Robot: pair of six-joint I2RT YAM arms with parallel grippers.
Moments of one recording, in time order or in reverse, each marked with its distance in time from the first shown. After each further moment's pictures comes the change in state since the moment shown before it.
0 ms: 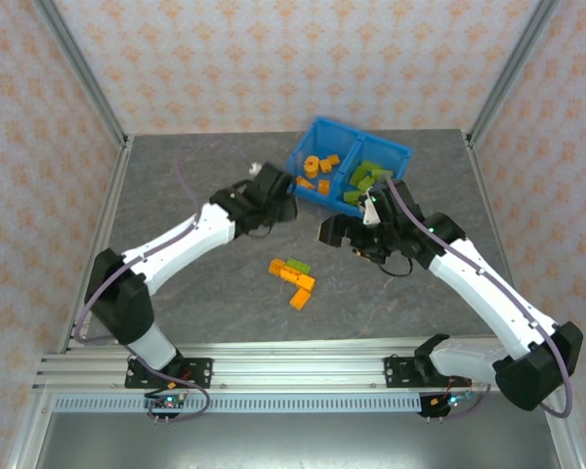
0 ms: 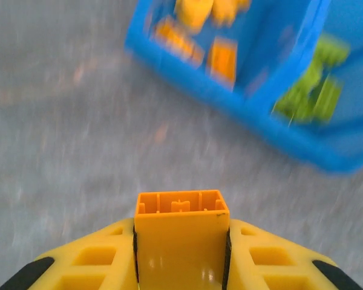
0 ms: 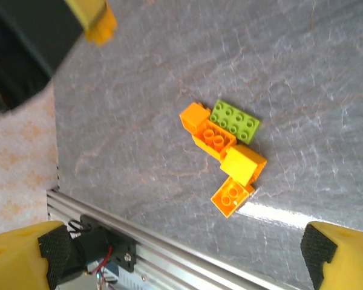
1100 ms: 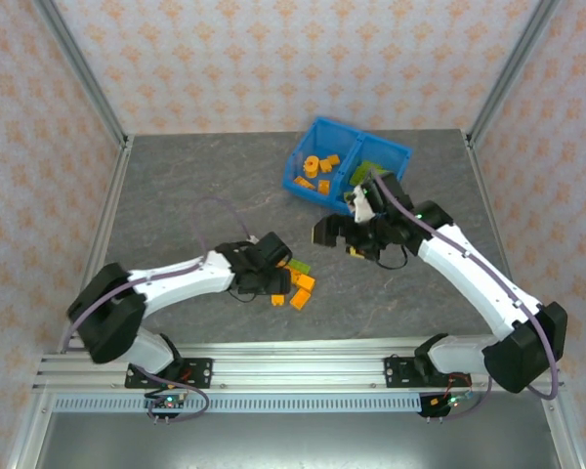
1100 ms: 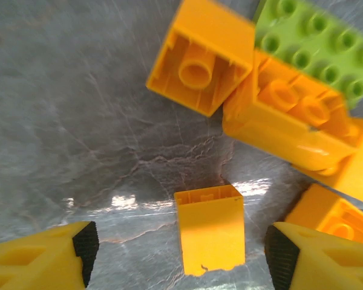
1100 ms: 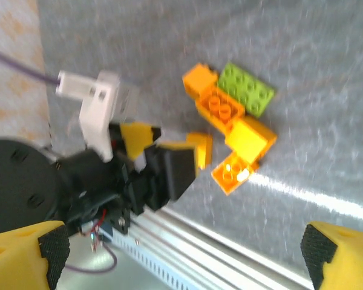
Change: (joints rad) left arm -0.201 -0.106 -0.557 -0.011 0.116 -0.138; right arm -0.003 0.121 0.028 -0.085 -0.151 -0.117
